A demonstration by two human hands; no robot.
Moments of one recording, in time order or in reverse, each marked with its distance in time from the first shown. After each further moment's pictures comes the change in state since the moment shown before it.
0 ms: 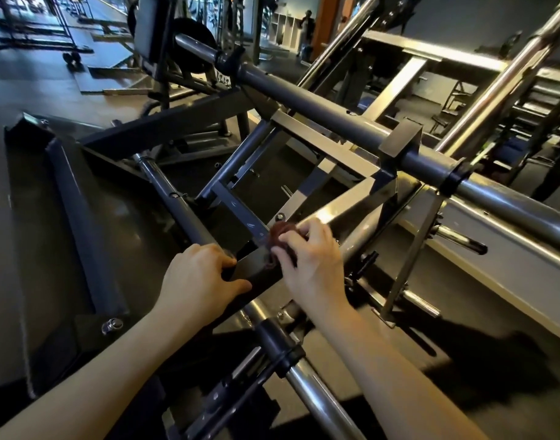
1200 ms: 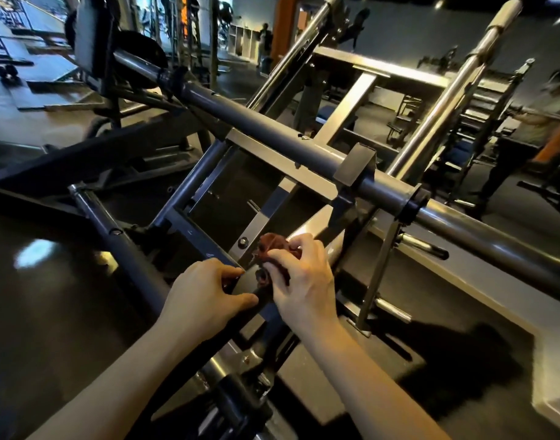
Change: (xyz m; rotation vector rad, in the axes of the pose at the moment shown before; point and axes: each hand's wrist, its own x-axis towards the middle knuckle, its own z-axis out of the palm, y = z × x) left_hand 0.093 0.059 0.023 -0.281 -0.165 0.026; right_hand 0.045 0.060 -0.005 -0.006 0.050 0.108
